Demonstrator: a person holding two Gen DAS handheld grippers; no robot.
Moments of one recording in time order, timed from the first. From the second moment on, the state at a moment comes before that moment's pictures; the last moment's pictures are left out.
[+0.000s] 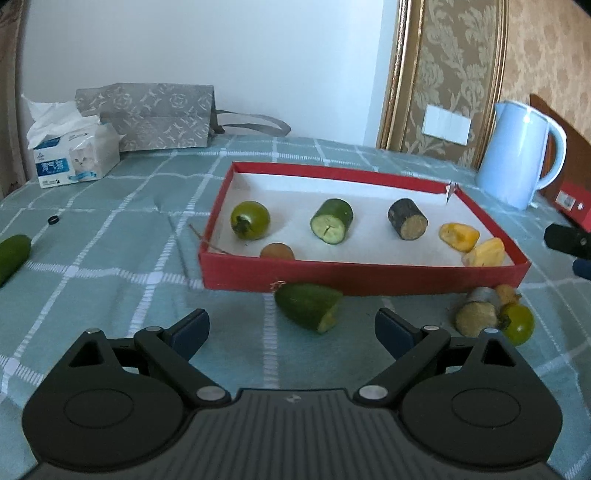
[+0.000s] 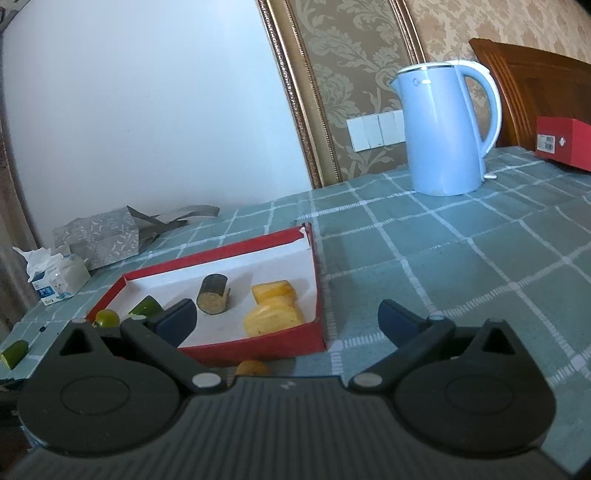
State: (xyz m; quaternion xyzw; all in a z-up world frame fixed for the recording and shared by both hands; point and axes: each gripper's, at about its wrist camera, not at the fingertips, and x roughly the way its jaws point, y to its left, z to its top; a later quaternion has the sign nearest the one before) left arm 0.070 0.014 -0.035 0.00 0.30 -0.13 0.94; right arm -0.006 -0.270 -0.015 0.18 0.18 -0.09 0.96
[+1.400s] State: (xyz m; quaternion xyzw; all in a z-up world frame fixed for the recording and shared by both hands) left arm 0.076 0.004 -0.041 0.02 0.29 -0.12 0.95; right arm -0.004 -0.258 -0.016 0.16 0.20 -0.07 0.96
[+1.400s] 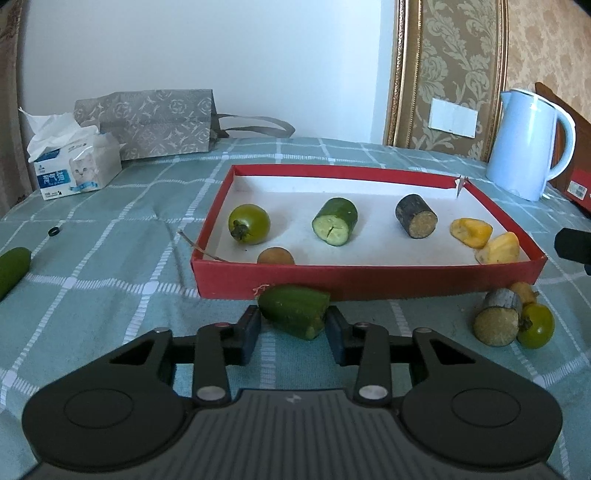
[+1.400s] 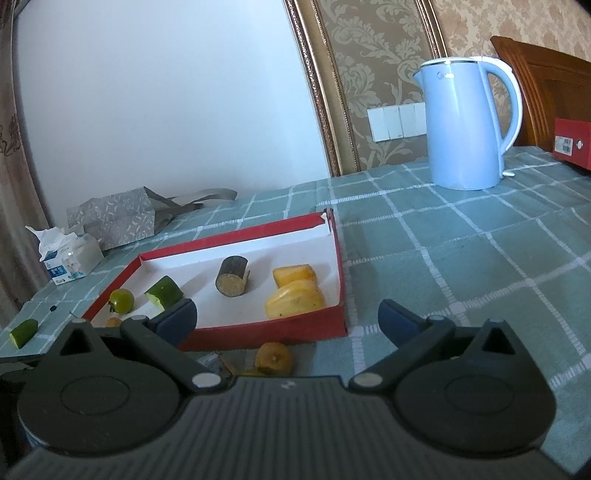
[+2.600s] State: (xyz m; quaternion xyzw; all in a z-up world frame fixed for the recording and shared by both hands) left arm 0.068 0.019 -0.038 0.01 0.29 -0.13 0.95; right arm -0.051 -0.244 -0.022 0.07 0.20 -0.05 0.98
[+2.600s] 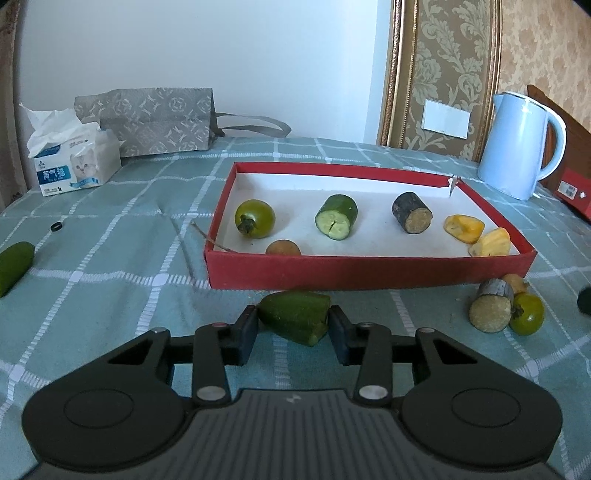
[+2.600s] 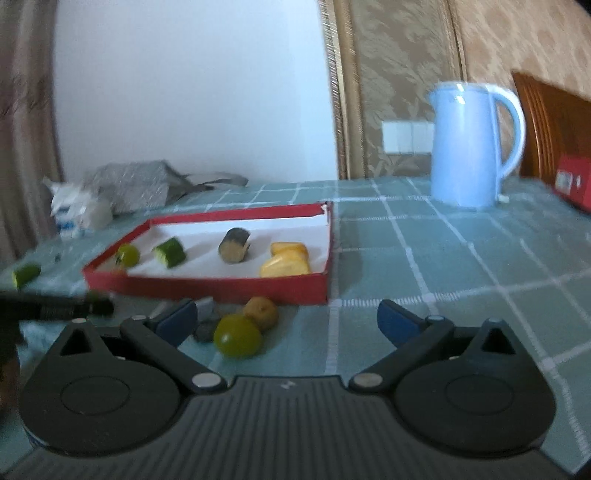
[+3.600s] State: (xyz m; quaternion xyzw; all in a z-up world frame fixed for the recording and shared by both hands) left arm 0.067 0.018 -0.040 0.02 0.30 -0.14 0.95; right arm -0.001 -0.201 -0.042 -0.02 0.29 0.00 0.96
